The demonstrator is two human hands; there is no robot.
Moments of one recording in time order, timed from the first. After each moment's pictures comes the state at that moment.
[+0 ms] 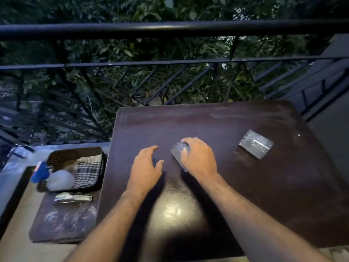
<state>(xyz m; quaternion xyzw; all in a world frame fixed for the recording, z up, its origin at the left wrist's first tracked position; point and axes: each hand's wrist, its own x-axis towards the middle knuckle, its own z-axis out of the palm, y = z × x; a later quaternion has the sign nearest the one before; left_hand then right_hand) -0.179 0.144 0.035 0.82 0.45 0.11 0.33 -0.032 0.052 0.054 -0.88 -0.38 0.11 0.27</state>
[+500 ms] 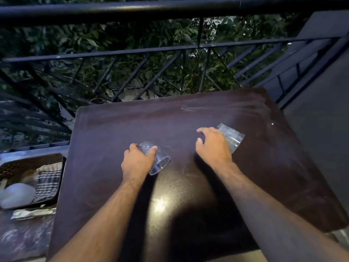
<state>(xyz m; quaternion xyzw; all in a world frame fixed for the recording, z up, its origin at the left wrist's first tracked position) -0.056 0.122 0.001 0.71 0.61 0.04 0.35 0.115 -0.020 0.022 -0.91 -0.32 0.09 0.24</state>
